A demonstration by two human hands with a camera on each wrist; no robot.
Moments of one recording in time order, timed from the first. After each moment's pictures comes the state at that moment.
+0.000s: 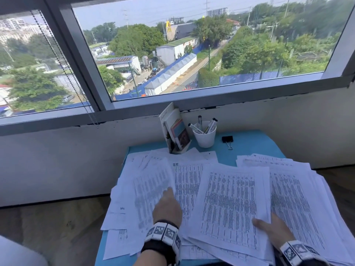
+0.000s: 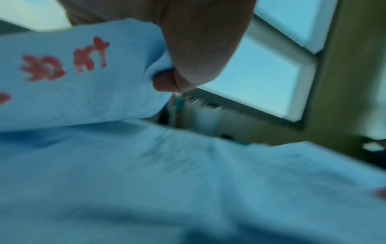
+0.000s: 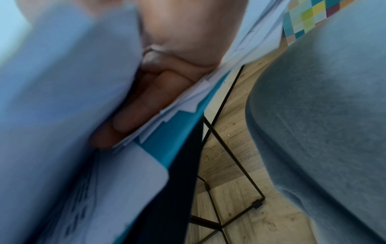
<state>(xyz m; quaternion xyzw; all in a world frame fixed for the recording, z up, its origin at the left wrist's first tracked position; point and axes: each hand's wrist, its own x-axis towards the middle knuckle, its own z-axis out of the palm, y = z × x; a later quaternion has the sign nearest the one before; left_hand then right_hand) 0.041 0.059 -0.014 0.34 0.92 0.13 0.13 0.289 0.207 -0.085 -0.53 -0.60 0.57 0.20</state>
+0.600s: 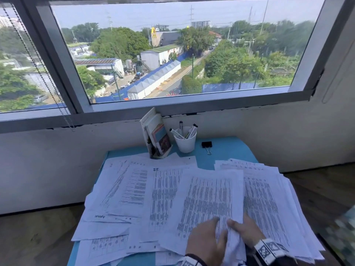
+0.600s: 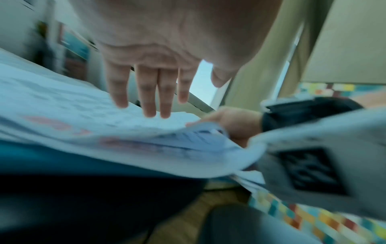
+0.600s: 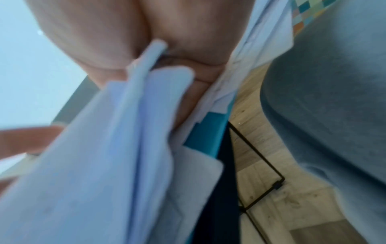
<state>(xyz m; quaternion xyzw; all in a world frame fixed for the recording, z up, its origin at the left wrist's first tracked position) 0.166 0.083 -0.048 0.56 0.78 0.22 0.18 0.283 0.201 -0.079 -0.51 -0.57 0.61 0.21</state>
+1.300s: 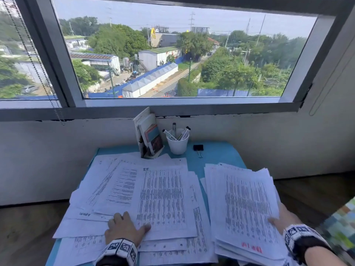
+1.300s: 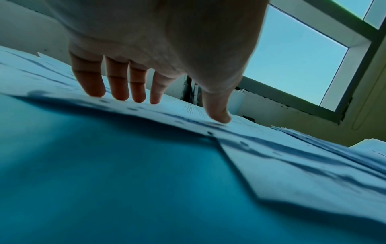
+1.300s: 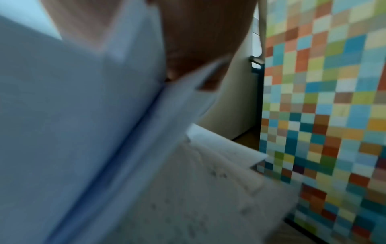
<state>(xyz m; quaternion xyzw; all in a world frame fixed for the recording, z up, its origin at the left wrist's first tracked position) 0.033 0.033 -0.062 0.28 0.95 0.03 0.16 0.401 0.309 -0.048 -0.68 -0.68 0.26 -0.01</state>
